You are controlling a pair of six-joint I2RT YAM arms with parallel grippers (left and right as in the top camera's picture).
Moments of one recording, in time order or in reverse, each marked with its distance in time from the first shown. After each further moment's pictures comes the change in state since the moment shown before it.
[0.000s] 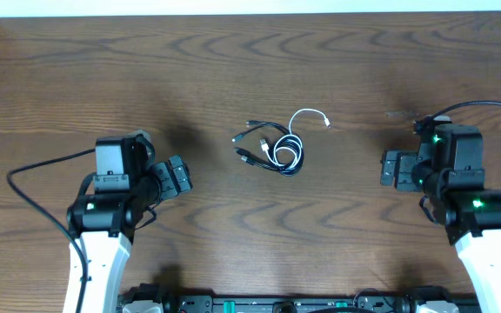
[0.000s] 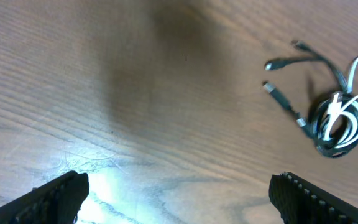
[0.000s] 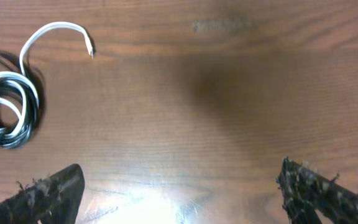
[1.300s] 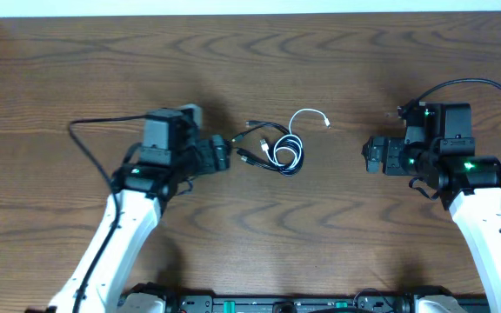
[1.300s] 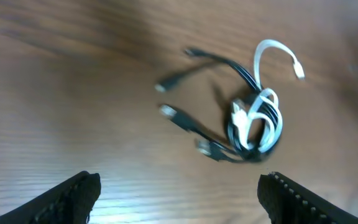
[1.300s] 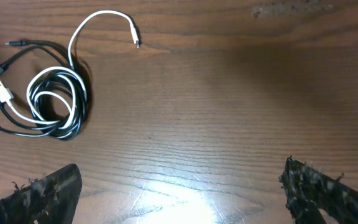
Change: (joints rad) left arm -0.224 0.247 0.012 0.357 0.139 -0.030; right arm 0.000 0.200 0.112 -0.016 -0.190 0.034
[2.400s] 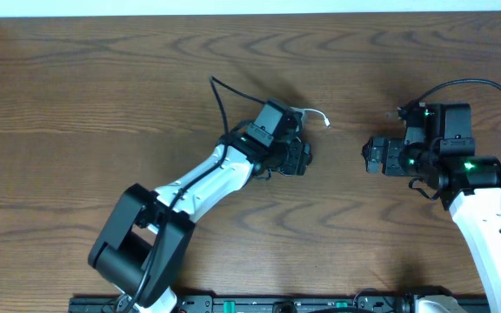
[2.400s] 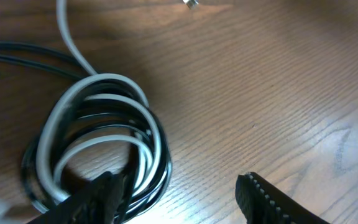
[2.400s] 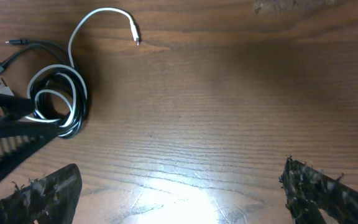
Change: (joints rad) left arm -0.420 0.528 0.269 0.183 0.014 0.027; right arm 0.000 0.000 0.000 -0.009 -0.003 0.004
